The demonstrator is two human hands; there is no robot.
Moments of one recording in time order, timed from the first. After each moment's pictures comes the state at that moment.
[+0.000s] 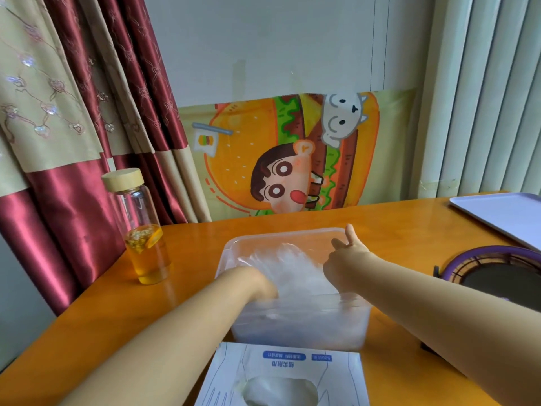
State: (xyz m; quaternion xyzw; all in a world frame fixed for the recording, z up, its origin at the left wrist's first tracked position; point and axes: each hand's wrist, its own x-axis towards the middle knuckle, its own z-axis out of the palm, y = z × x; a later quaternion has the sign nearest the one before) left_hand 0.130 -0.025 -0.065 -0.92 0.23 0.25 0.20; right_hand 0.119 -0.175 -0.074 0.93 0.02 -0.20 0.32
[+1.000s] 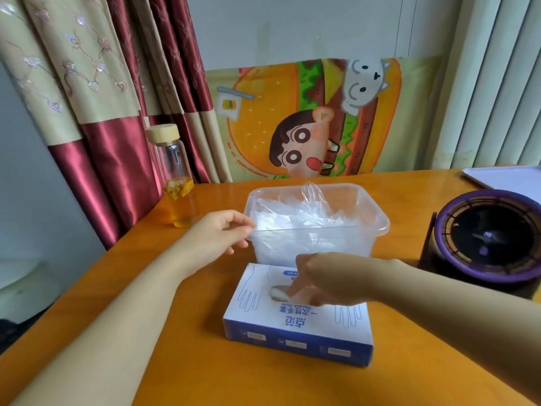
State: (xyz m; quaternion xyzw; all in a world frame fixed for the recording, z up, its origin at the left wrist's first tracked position) left_hand 0.040 0.088 -0.072 -0.88 0.14 0.01 -0.45; right_hand 0.005 -0.128 -0.097 0.94 0.33 -0.10 0.03
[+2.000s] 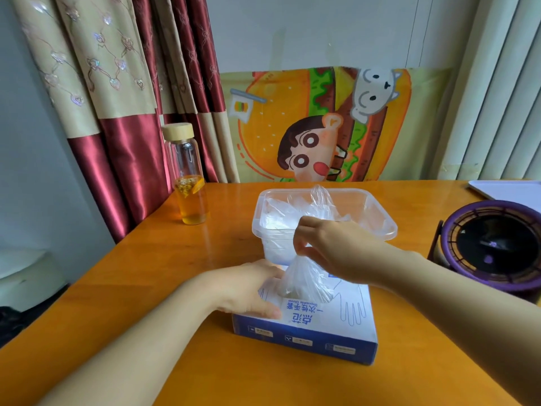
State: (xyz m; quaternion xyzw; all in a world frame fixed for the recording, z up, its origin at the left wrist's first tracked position) left_hand 0.008 0.072 -0.098 -0.93 0.29 0.18 -0.12; right_hand -0.002 -0.121 -0.065 0.94 0.32 0.13 -0.01
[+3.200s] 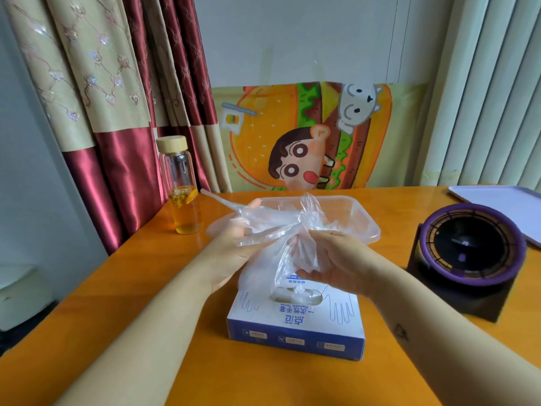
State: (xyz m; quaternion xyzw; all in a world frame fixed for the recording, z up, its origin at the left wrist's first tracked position) left_hand 0.006 0.067 -0.070 -0.73 0.19 0.06 -0.65; right_hand -0.022 -0.116 -0.070 0.61 0.01 -0.13 -0.78
